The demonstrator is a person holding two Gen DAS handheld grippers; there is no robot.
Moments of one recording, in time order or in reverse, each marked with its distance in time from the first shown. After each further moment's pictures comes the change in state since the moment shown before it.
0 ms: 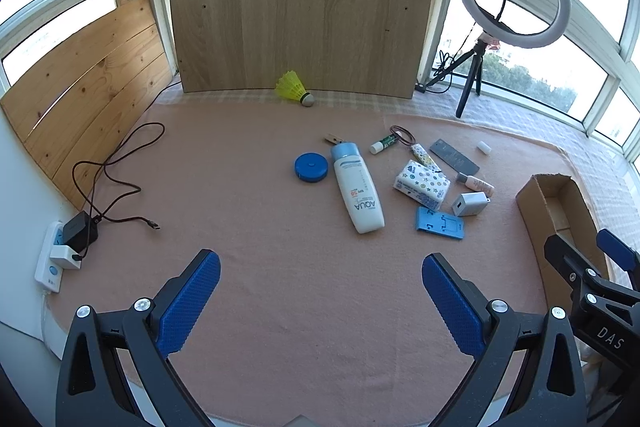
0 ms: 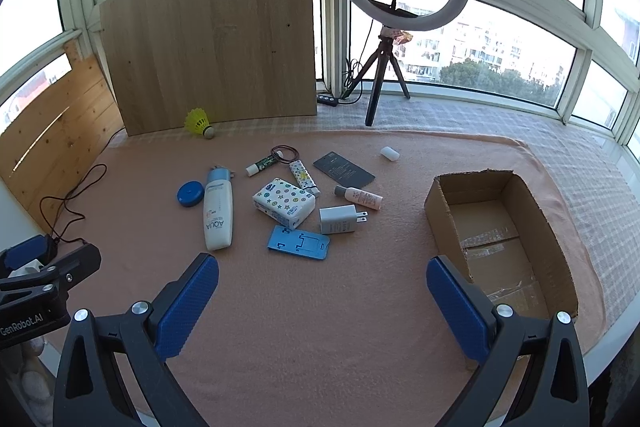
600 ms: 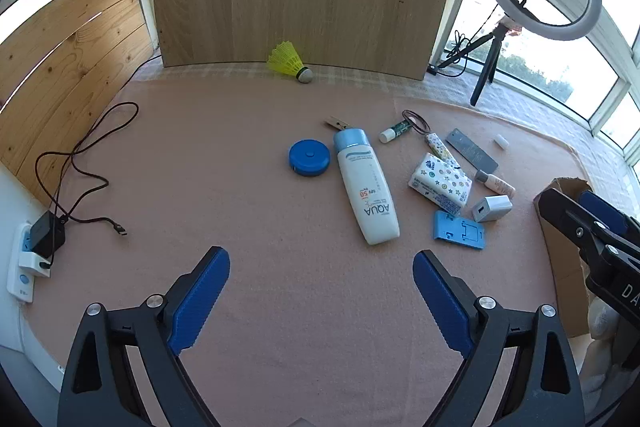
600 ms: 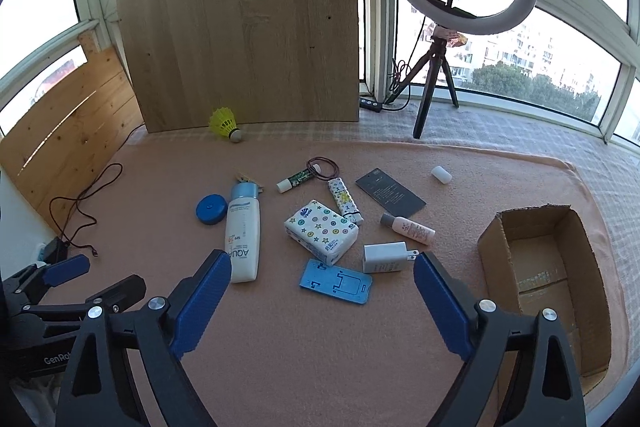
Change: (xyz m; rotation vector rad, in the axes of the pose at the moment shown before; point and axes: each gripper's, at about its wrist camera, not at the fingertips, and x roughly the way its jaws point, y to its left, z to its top) left arm 0.084 0.013 0.022 -0.027 0.086 -0.040; right arm 0.068 0.025 0.043 -0.046 0.049 0.141
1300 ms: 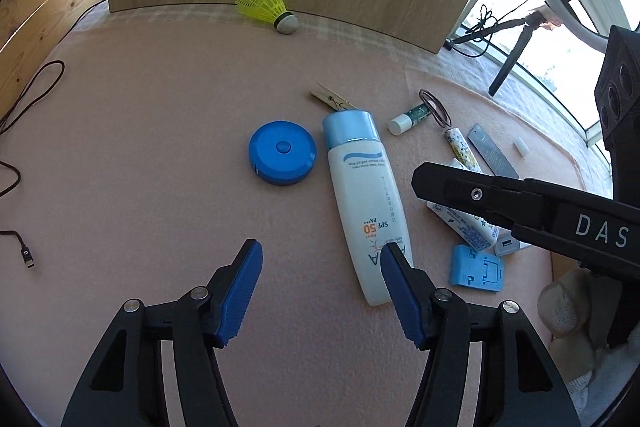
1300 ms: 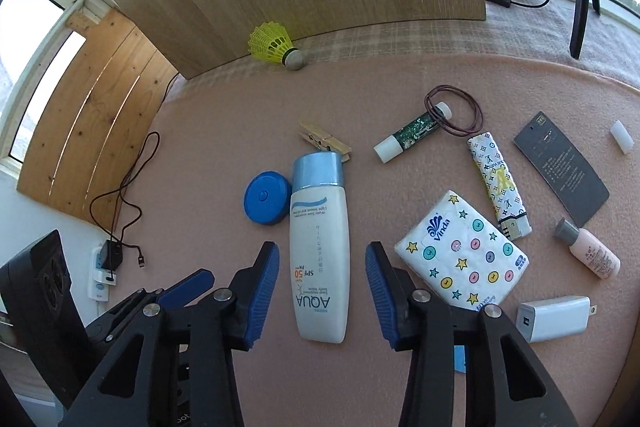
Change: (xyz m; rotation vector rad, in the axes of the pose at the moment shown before) left arm 0.132 0.007 0.036 -0.083 0.161 -0.152; right arm 0.171 0.021 0.042 0.076 0.401 0.355
